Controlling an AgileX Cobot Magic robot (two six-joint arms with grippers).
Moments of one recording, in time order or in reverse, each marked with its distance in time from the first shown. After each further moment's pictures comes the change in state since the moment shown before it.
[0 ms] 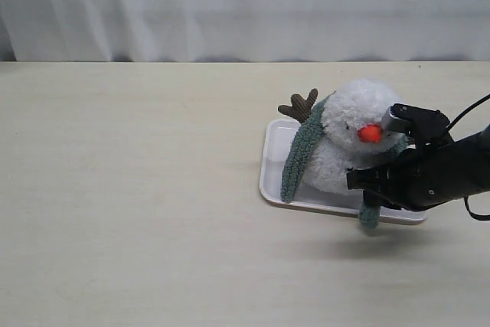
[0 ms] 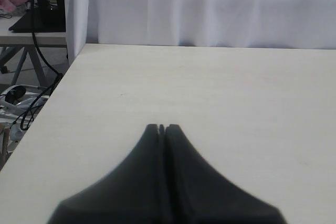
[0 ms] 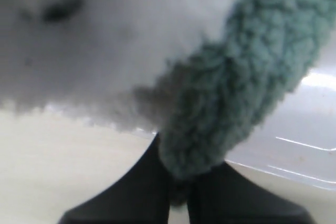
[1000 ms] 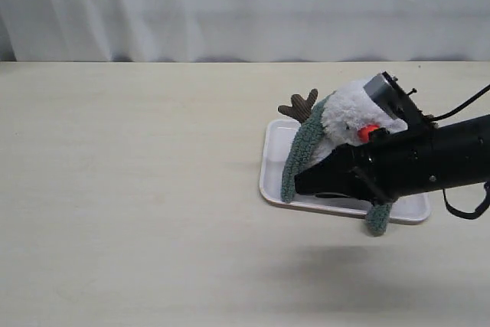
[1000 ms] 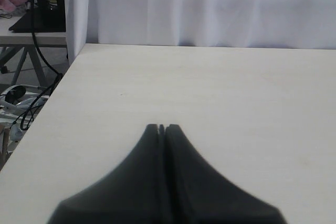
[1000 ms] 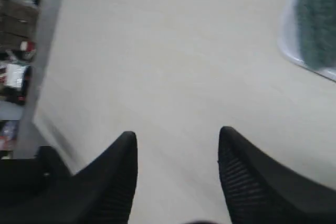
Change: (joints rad) left arm 0.000 0.000 0.000 0.000 0.000 0.000; right arm 0.000 -0.135 -0.003 0.416 0.582 -0.376
